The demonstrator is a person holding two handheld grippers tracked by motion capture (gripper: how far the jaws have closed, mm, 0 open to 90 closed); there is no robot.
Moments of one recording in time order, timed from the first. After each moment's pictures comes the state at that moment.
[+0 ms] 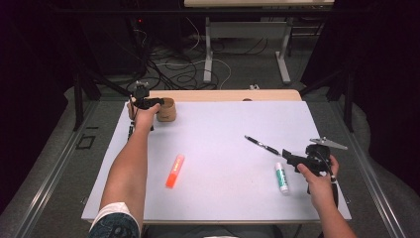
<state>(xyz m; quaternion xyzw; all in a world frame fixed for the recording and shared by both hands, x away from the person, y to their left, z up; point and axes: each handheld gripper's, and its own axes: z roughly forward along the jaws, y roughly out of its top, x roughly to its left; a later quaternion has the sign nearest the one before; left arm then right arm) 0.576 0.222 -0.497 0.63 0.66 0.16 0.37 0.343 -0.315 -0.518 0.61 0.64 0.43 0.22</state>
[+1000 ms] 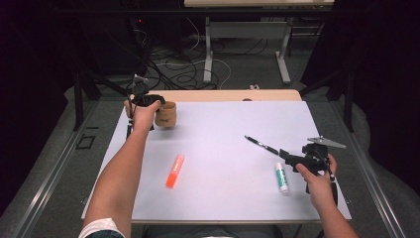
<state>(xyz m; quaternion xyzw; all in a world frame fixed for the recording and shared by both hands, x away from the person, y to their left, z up) 0.540 0.202 -0.447 0.63 0.68 0.12 0.35 0.344 -0.310 -0.514 0.59 0.65 0.44 0.20</state>
